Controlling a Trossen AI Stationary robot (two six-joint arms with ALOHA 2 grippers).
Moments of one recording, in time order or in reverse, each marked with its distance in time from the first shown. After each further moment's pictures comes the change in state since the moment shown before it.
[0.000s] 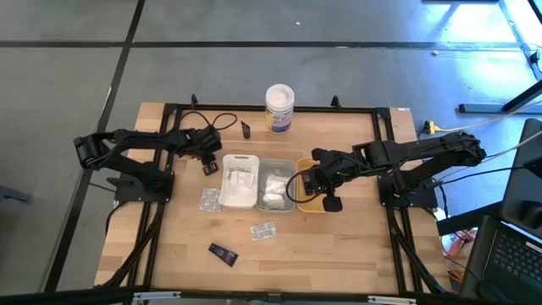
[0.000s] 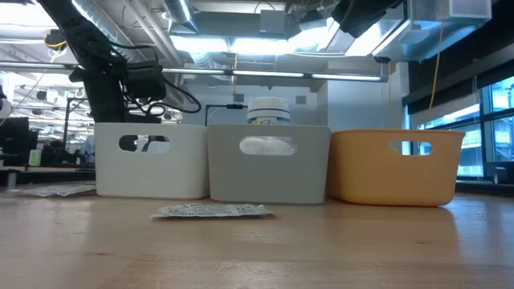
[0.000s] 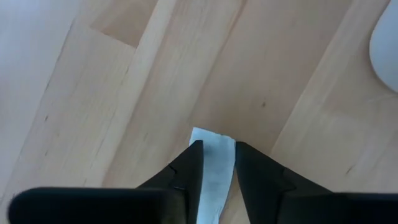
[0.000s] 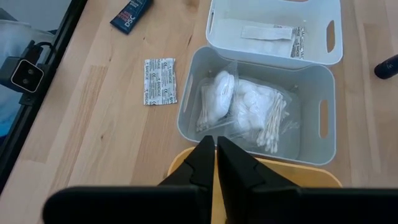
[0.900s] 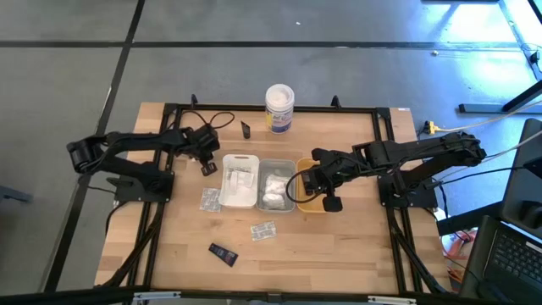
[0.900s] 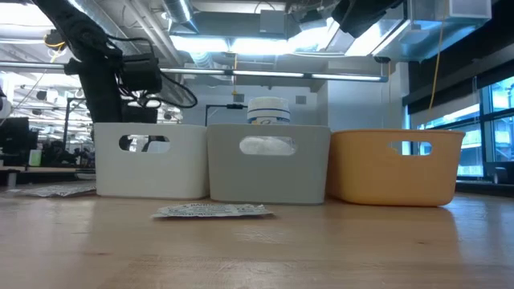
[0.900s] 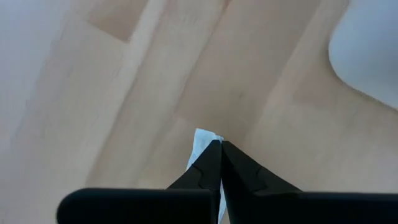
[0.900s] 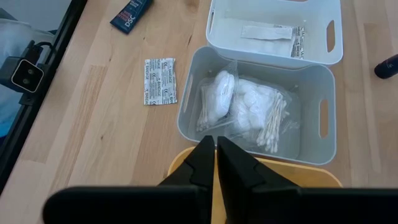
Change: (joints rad) left arm 0.001 -0.107 0.026 -0.090 0.066 -0.027; right arm 0.000 0.000 0.000 0.000 0.000 0.003
